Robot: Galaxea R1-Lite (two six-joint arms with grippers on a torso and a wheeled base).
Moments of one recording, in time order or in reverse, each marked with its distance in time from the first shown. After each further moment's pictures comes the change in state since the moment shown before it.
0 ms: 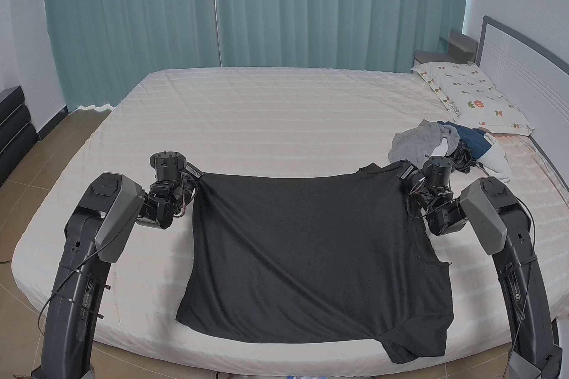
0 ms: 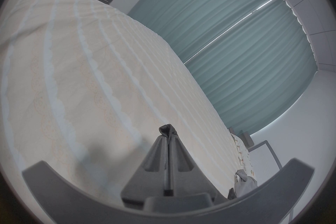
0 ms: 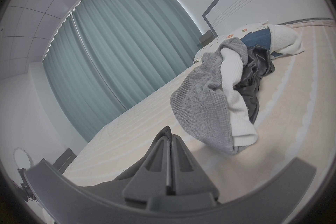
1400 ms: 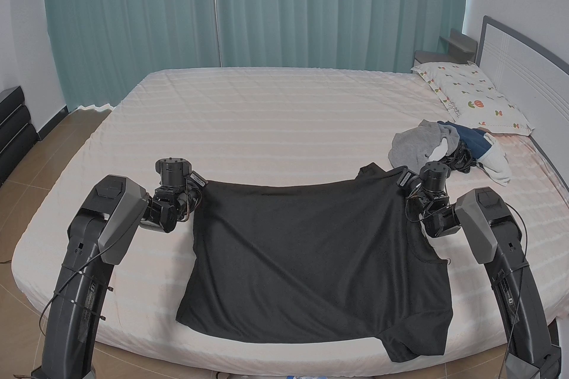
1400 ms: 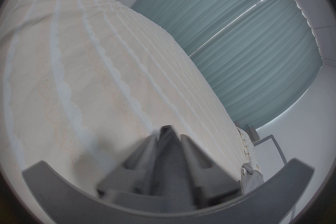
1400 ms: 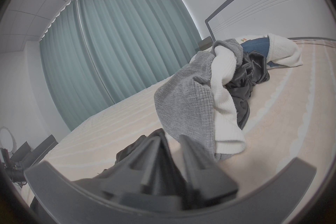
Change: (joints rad) left arm -0.011 0.011 0.011 0.054 -0.003 0.008; right arm -0.016 0.110 -0.174 0.094 -0.065 -0.143
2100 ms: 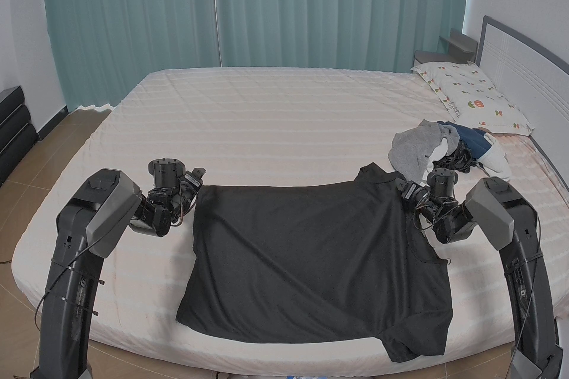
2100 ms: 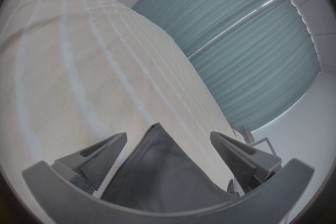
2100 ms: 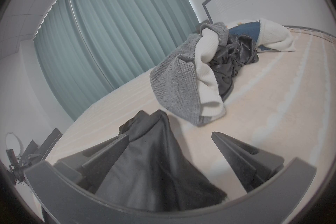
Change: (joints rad) left arm 0.005 -0.088 0.189 -0.123 -0.016 -0.031; right arm -0.011 -0.153 0.344 -0.044 0.082 0.034
